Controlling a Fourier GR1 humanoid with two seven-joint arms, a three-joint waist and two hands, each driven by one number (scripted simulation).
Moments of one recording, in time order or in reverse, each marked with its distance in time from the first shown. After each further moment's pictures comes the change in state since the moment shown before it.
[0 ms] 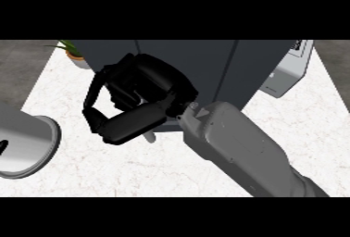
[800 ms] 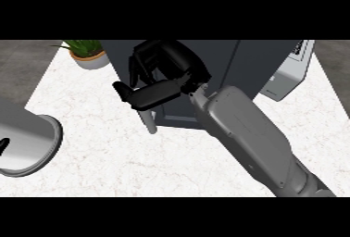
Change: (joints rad) left arm -0.013 -0.035 0.030 -0.035 -0.013 -0.011 0.072; right arm -0.021 -0.025 -0.078 0.179 0.143 0.043 -0.153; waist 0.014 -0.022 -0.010
